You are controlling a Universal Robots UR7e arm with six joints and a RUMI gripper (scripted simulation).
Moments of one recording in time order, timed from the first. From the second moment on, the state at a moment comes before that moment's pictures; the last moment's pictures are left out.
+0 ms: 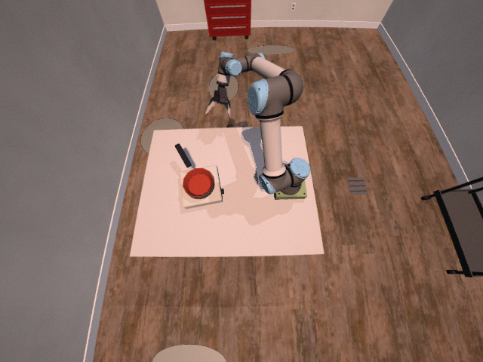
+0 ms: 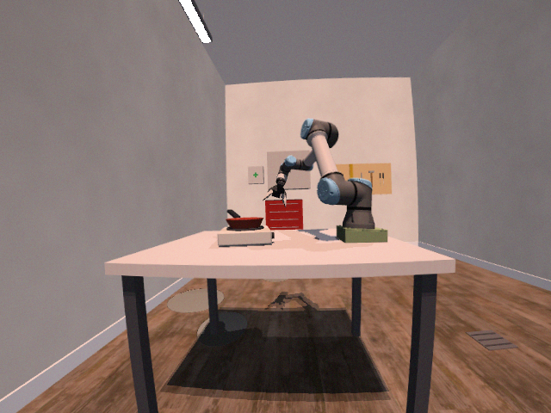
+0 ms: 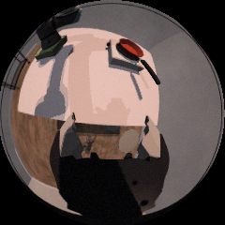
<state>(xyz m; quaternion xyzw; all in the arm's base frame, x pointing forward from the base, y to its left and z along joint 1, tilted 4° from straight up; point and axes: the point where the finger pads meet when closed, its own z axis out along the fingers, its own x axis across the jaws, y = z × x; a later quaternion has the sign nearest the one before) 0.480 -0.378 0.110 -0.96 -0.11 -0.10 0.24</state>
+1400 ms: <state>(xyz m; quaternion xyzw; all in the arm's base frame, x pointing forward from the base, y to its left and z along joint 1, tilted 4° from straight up) 0.484 -0.366 0.113 -0.96 -0.09 -0.09 0.24</state>
